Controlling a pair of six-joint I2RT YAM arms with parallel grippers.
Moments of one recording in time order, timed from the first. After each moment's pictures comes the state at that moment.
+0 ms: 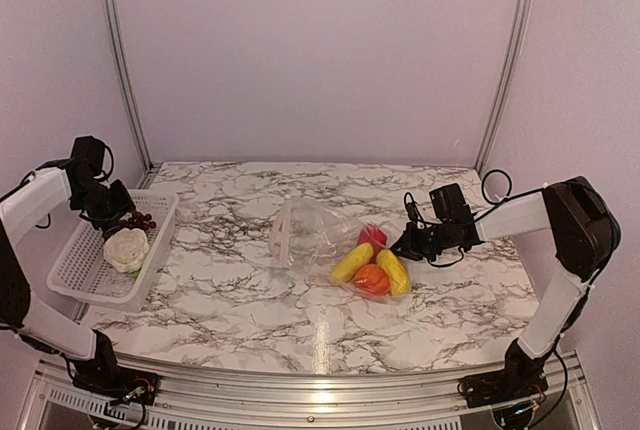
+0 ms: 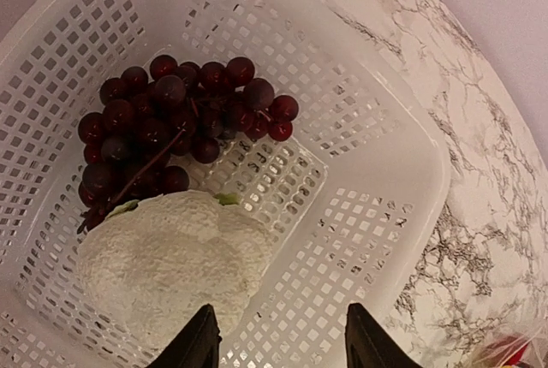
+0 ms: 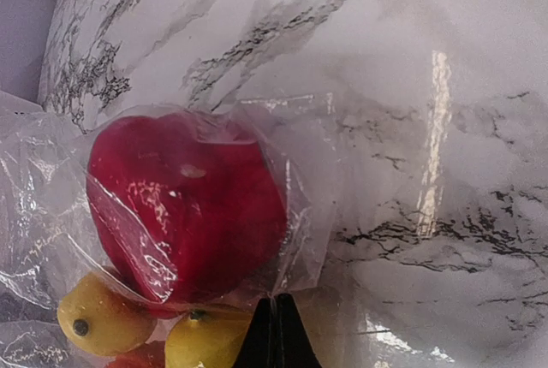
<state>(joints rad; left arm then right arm) 0.11 1.35 1.07 -0.76 0.04 -0.57 0.35 1.73 0.85 -0.01 -0.47 0.52</state>
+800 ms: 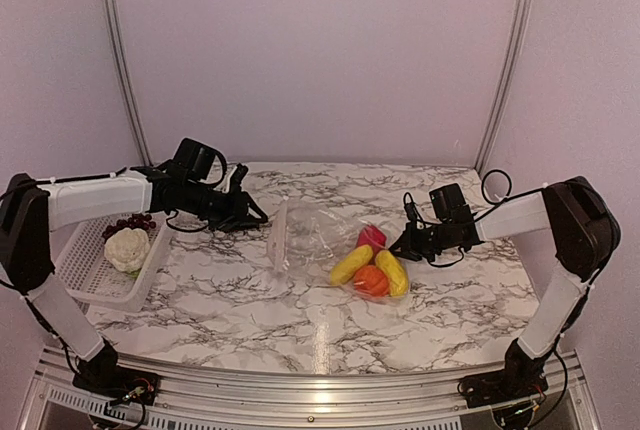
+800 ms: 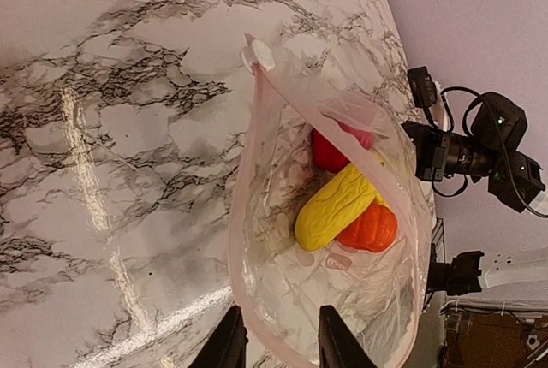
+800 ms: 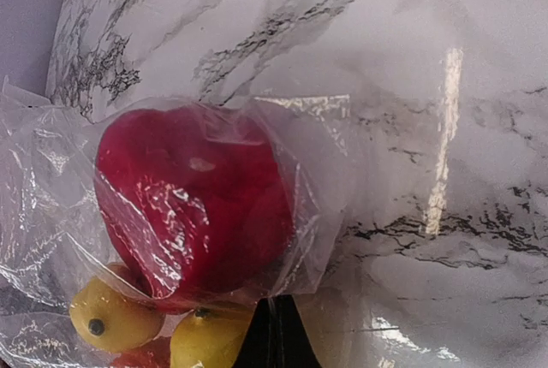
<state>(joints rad) -0.49 1.58 1.12 -0.32 0.52 -0.59 0.35 1.74 0.85 -0.01 -0.50 0.52</state>
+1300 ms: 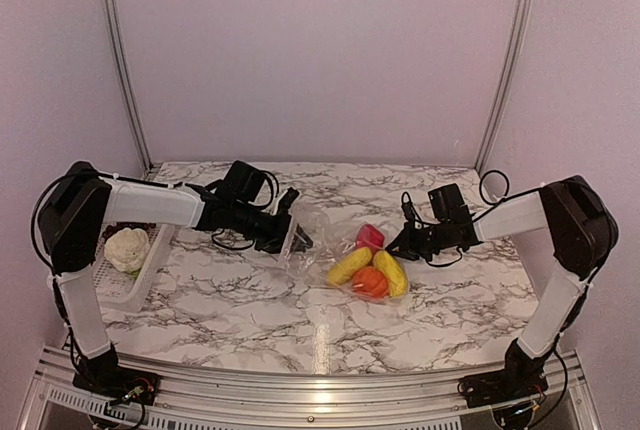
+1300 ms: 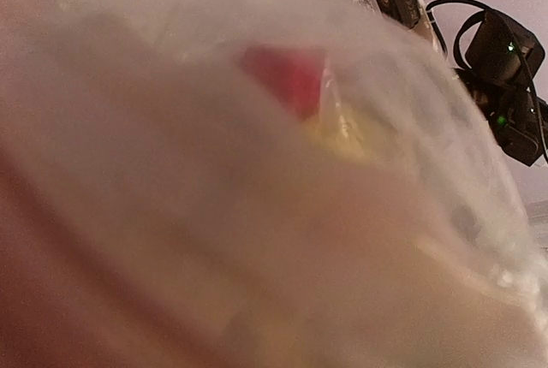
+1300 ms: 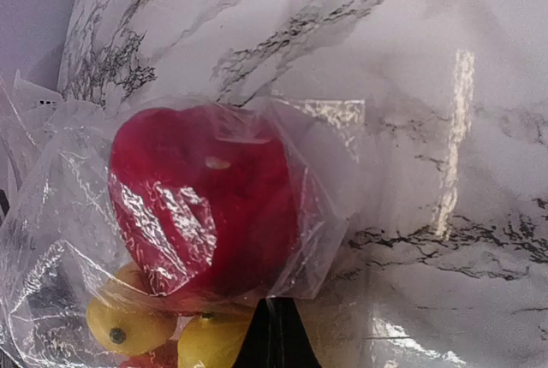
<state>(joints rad) -0.68 1.87 1.20 -0.10 0.64 -0.64 0.35 1.75 0.85 0.02 -0.53 0.53</state>
